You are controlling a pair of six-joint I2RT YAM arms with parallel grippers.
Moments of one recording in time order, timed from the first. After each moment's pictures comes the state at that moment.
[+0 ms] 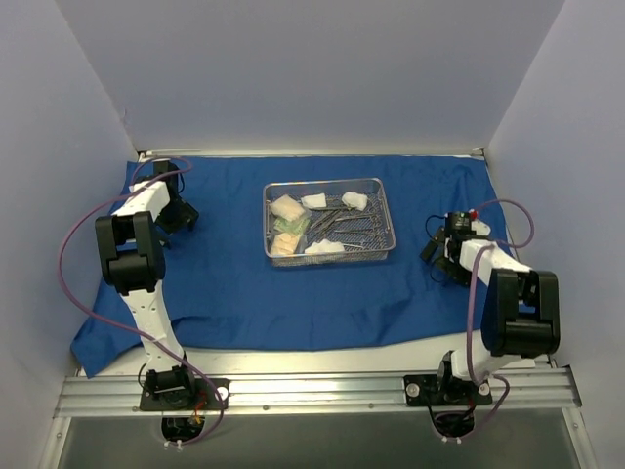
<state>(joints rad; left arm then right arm) 0.11 2.14 1.65 -0.83 -0.31 -0.75 -0.08 1.57 0.79 -0.35 0.24 0.56</state>
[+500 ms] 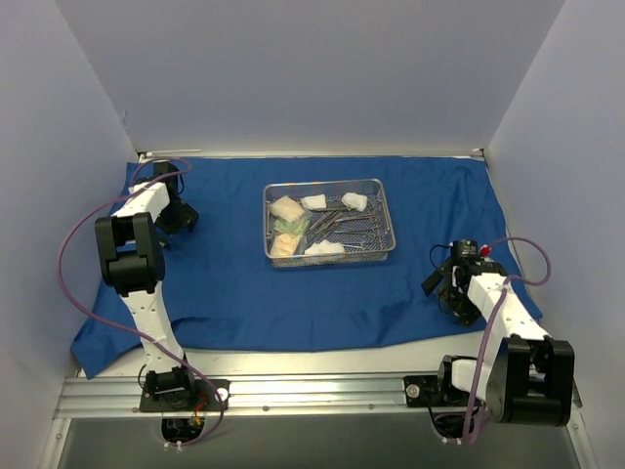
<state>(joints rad) 0.11 2.14 1.64 -0.82 -0.31 -0.76 -0.08 1.19 0.60 -0.70 0.19 0.76</state>
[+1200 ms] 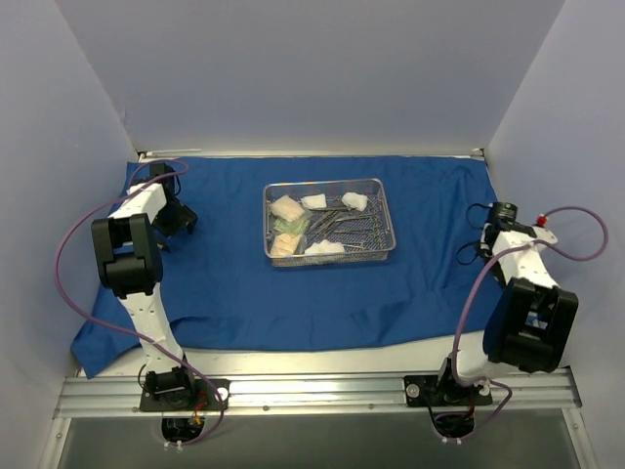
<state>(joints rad) 0.13 2.11 1.61 -0.83 -0.26 -0.74 -0.27 1.43 0.94 -0.70 0.57 0.83</state>
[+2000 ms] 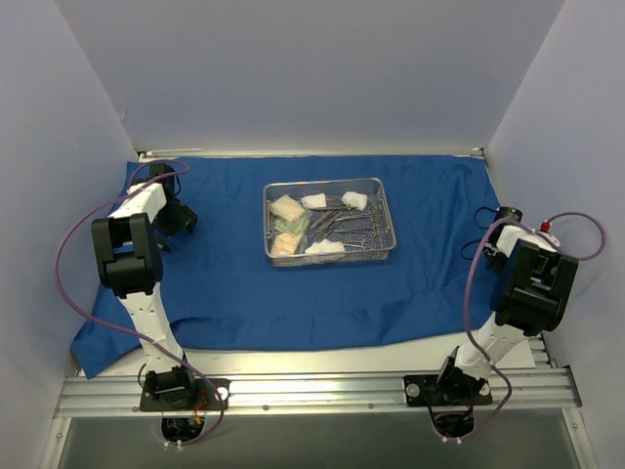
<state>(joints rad) 0.13 2.11 1.61 -0.84 -0.26 -0.74 -0.42 1.74 0.97 -0.47 0.66 0.78</state>
